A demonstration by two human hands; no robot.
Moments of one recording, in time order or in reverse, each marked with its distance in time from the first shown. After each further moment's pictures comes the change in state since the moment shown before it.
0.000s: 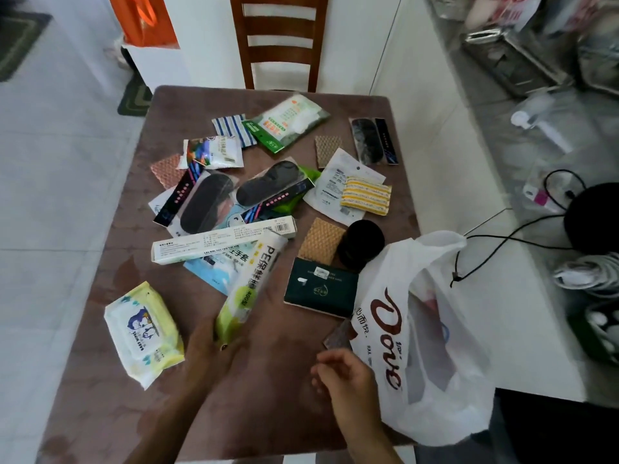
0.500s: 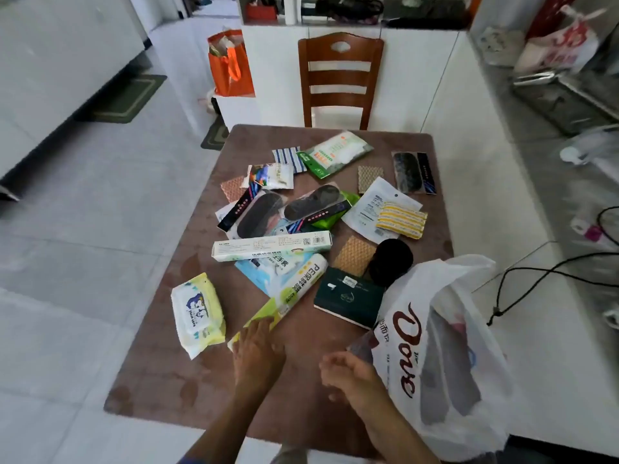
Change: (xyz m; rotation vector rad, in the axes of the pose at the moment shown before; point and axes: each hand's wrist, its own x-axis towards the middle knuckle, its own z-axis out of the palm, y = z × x) left_hand -0.052 0.028 0.039 0.265 0.289 0.054; right_hand 0.004 0.007 -0.022 -0.029 -0.436 0.068
